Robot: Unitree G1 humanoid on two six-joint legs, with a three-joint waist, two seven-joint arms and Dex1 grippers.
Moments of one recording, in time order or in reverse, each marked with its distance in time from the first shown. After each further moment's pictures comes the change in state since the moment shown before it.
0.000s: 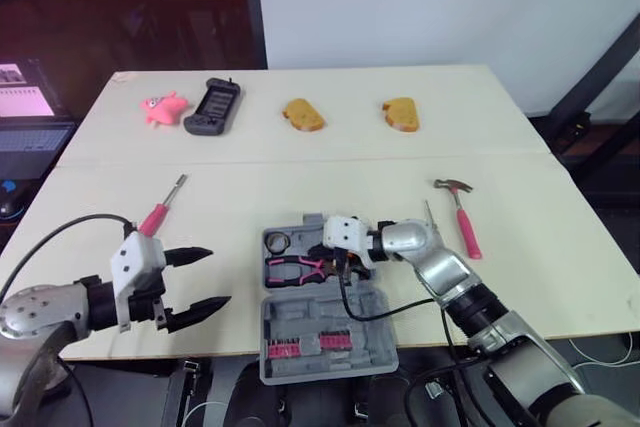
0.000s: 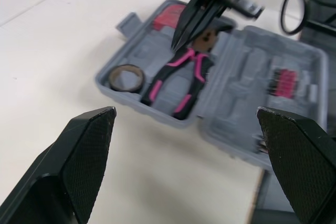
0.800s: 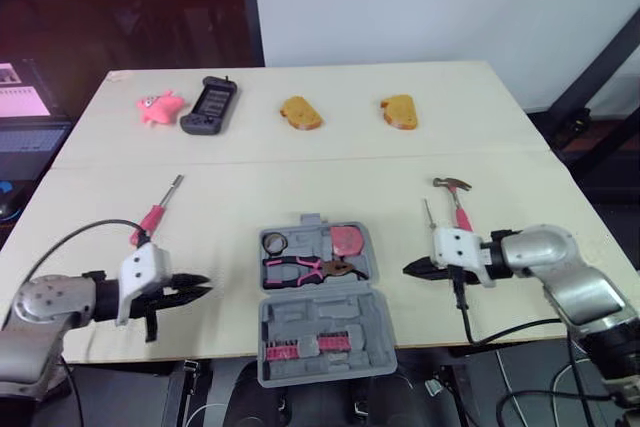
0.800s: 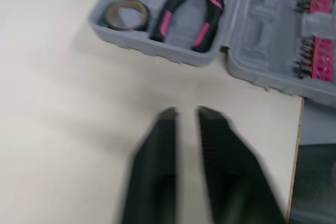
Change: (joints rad) left arm -0.097 0.016 -0.192 0.324 0.231 -0.318 -0.137; right arm 0.320 -0.484 -0.192 -0.277 0.076 0.050 0.221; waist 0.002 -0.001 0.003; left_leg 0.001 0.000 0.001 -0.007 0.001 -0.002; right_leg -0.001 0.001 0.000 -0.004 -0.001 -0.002
